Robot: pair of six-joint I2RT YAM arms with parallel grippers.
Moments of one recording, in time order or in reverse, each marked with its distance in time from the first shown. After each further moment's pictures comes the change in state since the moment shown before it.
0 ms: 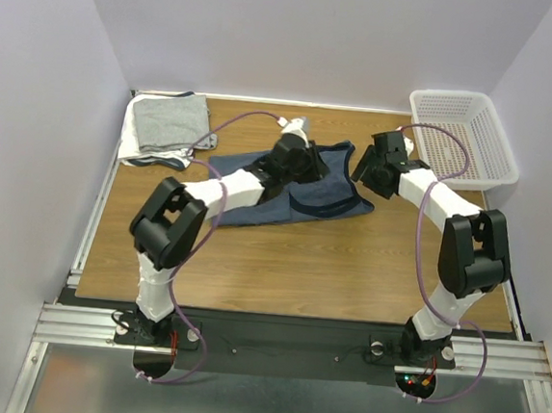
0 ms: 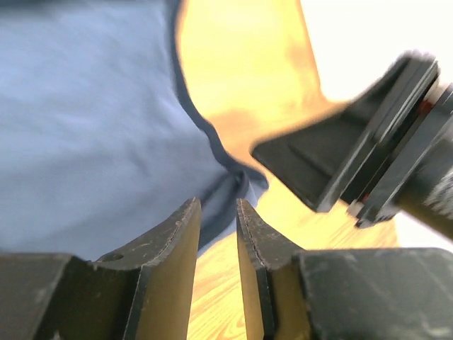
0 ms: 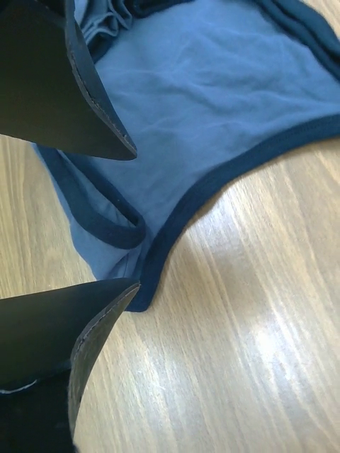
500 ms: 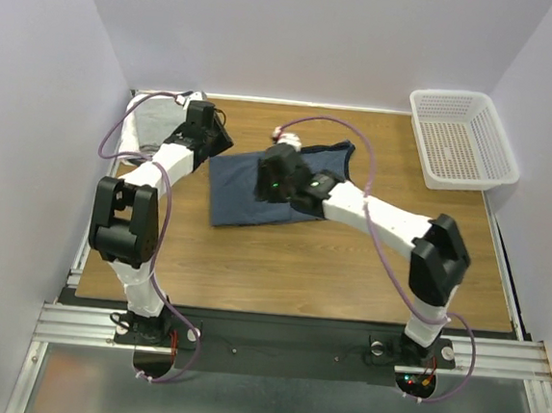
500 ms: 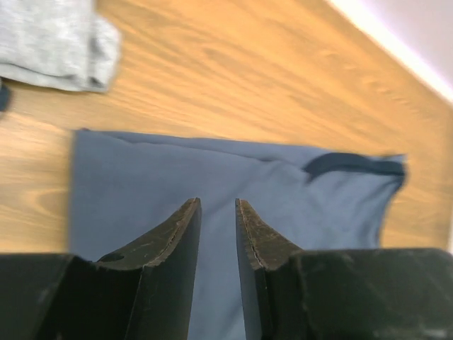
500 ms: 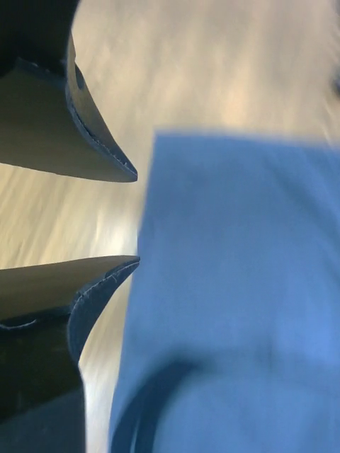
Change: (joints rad) left arm 0.502 -0.203 -0.076 -0.288 -0.059 0.067; right arm 0.571 0.042 0.237 -0.003 0.048 -0.034
